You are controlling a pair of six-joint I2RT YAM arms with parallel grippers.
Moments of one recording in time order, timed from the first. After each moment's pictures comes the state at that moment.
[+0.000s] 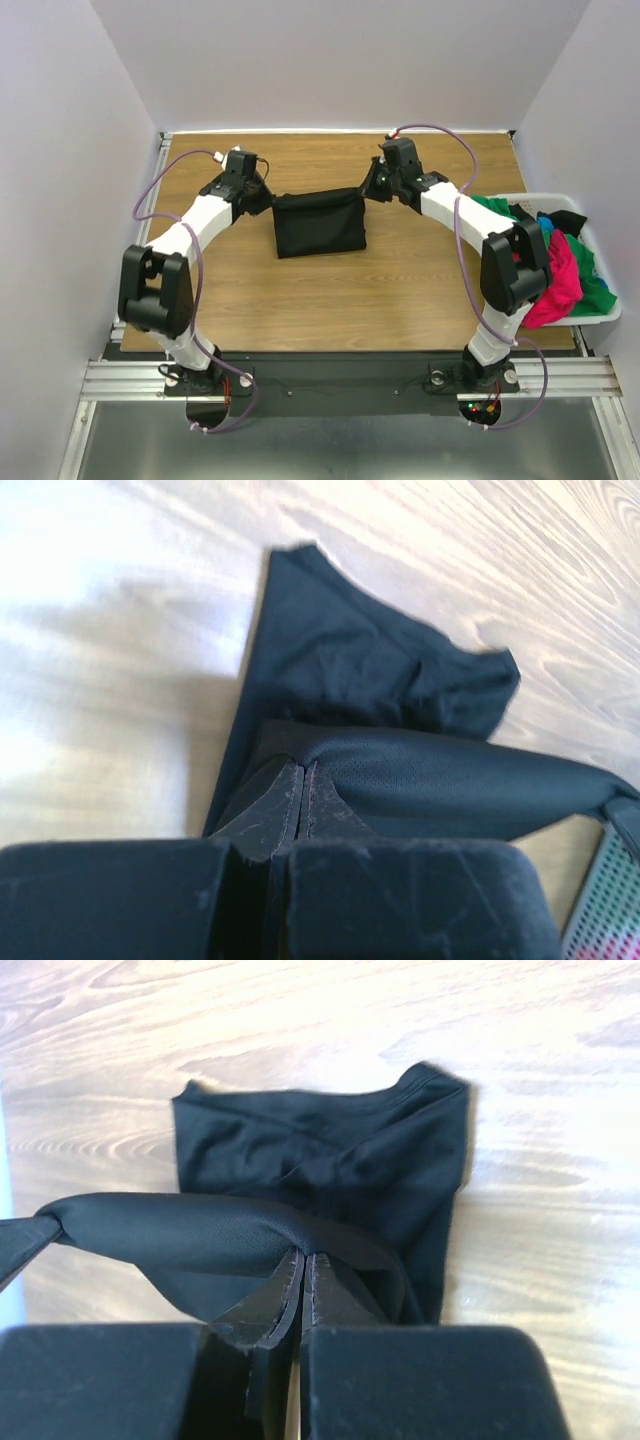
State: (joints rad) left arm -0.28 1.58 1.17 -0.35 -0.02 -0.79; right arm 0.44 1.78 1.39 -0.26 -0.05 0.65
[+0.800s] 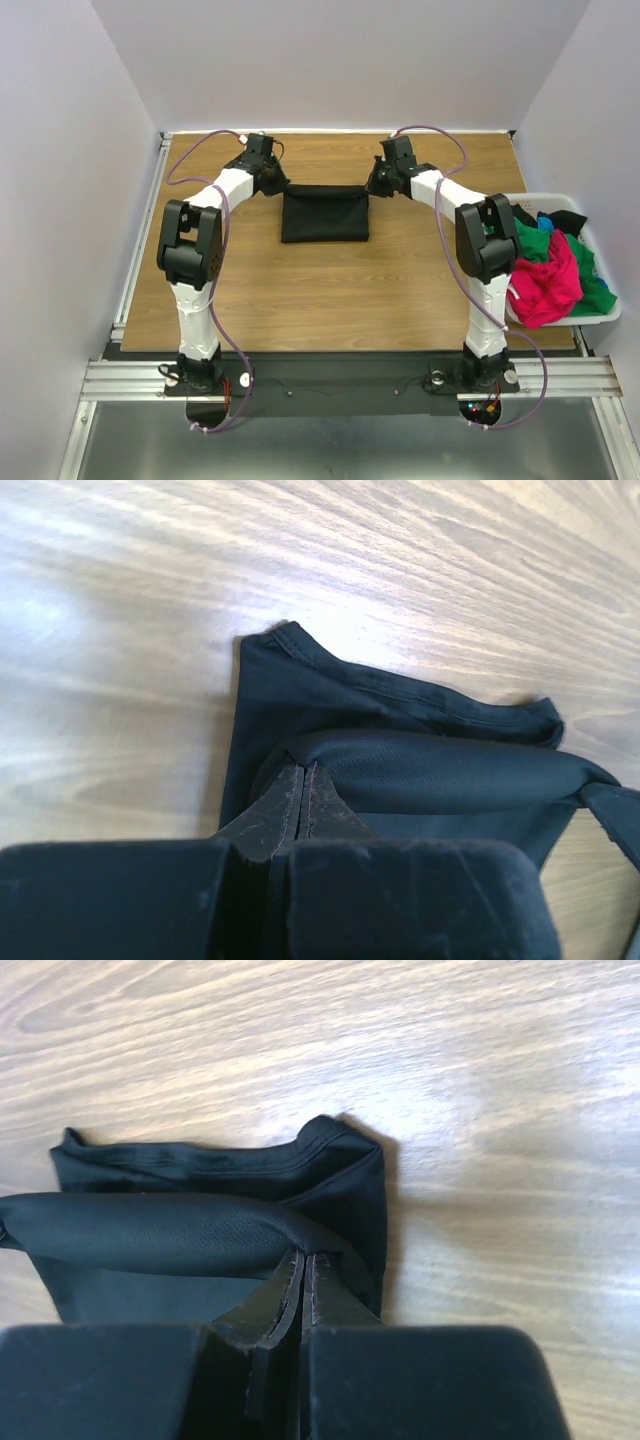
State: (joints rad) left arm -0.27 2.01 1.53 -0.31 0.04 -0.67; right arm 0.34 2.09 1.59 -0.26 -0.05 0.62
